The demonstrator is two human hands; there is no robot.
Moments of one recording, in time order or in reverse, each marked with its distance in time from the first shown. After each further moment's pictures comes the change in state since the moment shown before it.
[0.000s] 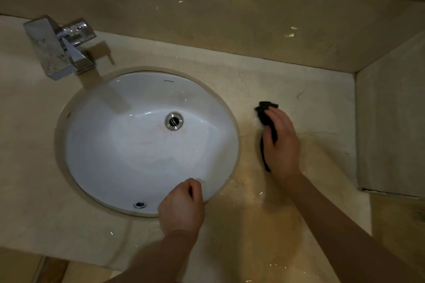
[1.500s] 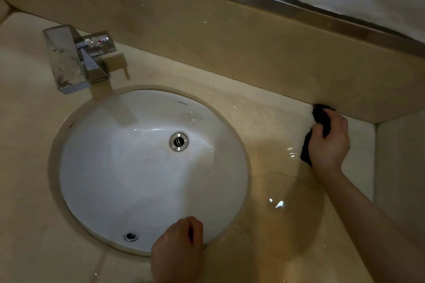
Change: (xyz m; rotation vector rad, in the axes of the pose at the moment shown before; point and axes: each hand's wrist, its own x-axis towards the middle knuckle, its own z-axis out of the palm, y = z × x) left_hand 0.008 -0.010 0.011 0.020 0.022 0.019; right_hand 0.120 0.039 -0.020 -0.051 0.216 0.171
